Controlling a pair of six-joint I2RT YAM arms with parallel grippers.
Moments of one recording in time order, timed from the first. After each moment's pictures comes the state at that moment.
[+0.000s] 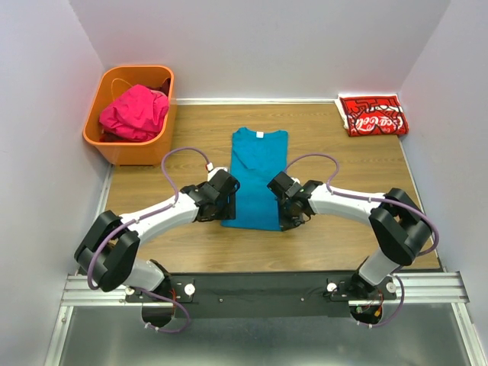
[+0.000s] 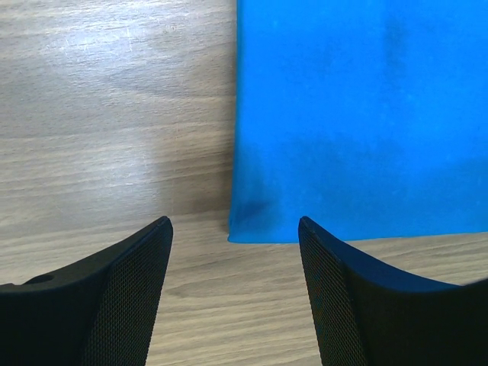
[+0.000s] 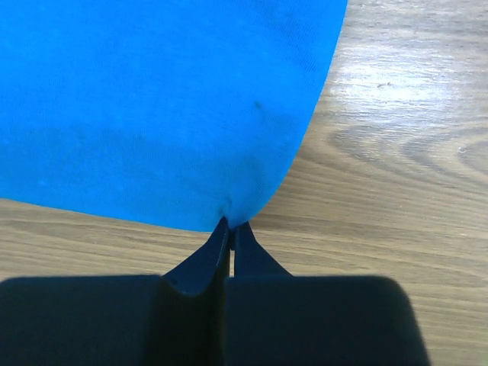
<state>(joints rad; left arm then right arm) -0.72 1.40 0.80 -0.50 -0.21 -0.64 0.80 1.64 0.93 -0.59 0.09 0.71</state>
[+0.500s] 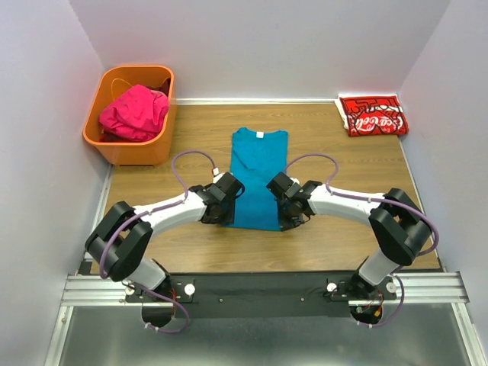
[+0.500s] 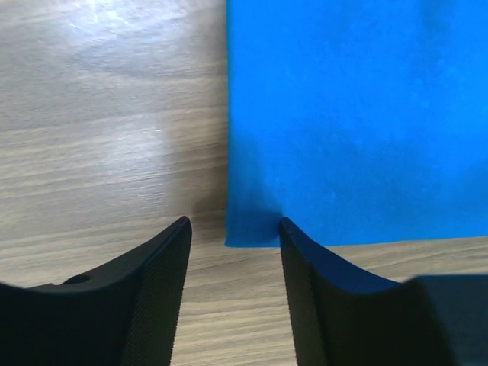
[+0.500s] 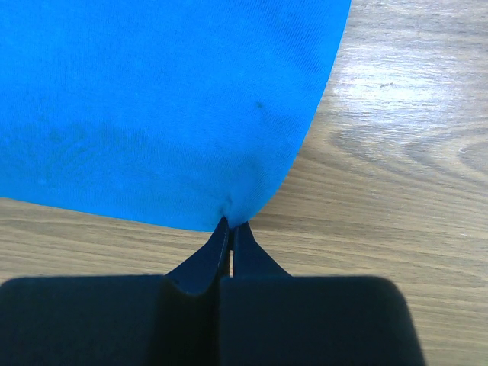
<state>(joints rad) -0.74 1.48 0.81 -0.51 -0.19 -0.63 0.81 1.64 0.93 -0.59 0.10 0.71</state>
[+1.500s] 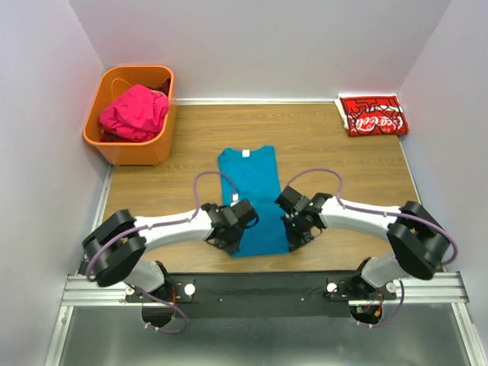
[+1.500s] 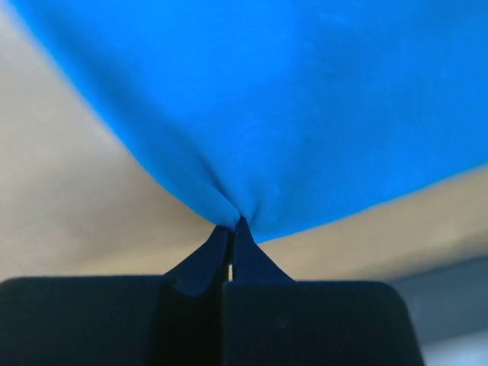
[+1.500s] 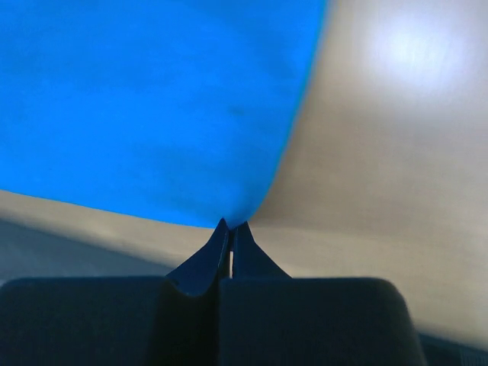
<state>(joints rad) -0.96 1.48 0.80 -0.61 -0.08 -0.67 0.85 1.52 0.80 -0.62 -0.04 0.63</state>
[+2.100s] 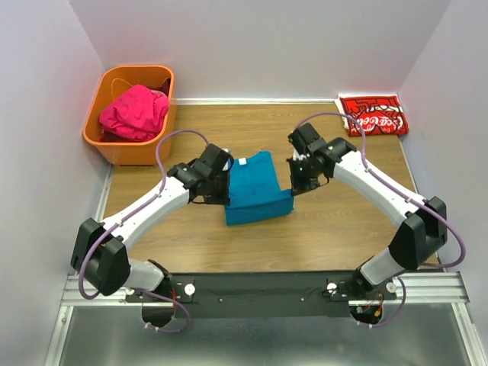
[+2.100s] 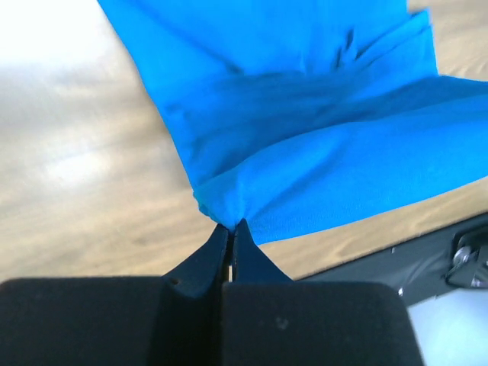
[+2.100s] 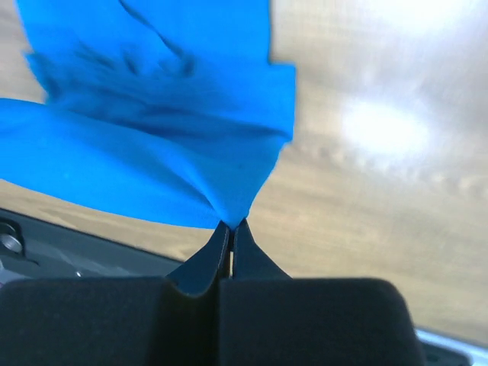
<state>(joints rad) -0.64 1.35 1.06 -0.75 0.05 -0.58 0.62 1.52 1.32 -1.00 -0.03 0.45</state>
